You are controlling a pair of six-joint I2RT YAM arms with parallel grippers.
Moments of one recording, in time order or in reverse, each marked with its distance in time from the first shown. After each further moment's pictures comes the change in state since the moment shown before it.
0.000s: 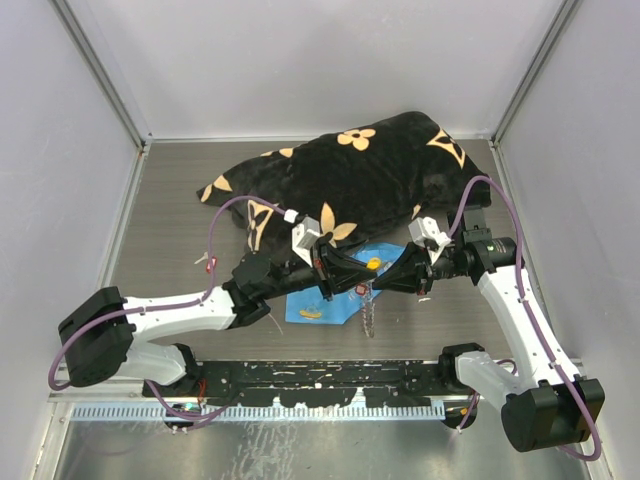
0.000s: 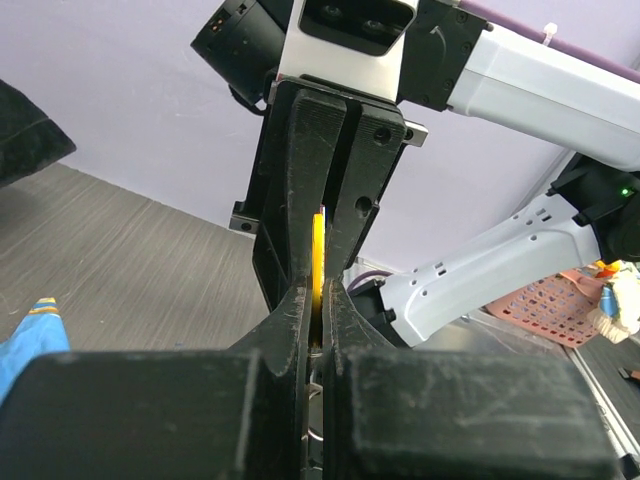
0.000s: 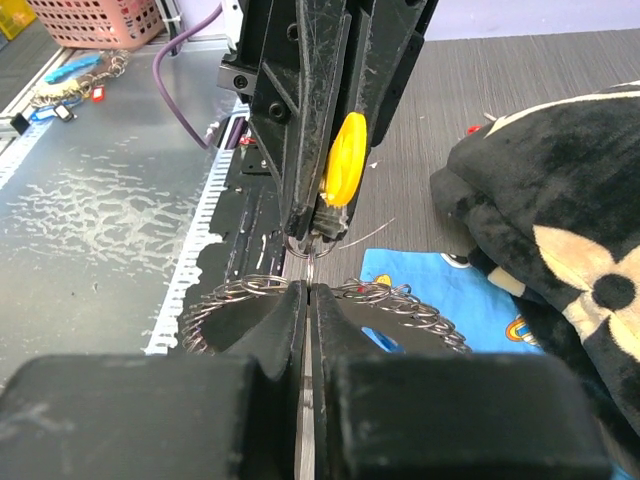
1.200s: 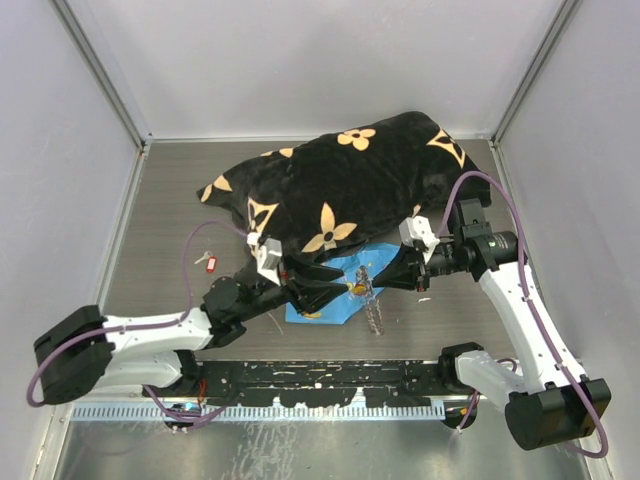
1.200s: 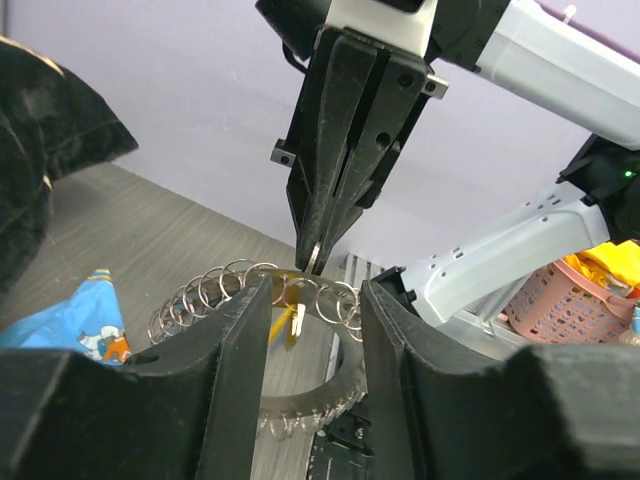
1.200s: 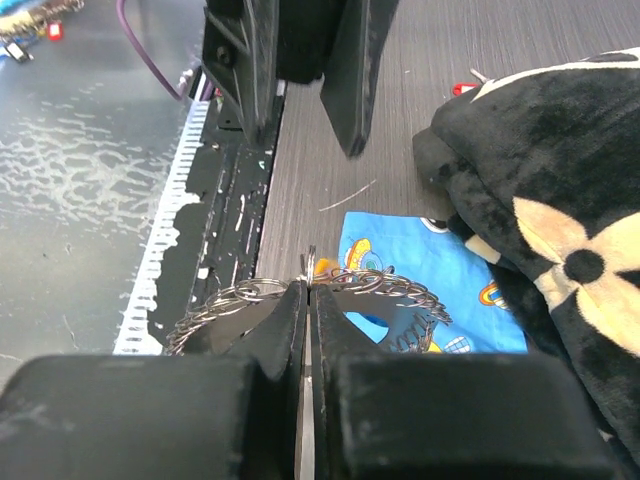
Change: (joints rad) left arm 0.000 -0.127 -0.269 0.187 -0.123 0.009; right arm 0.047 0.013 0.078 -0.040 0.142 -0.005
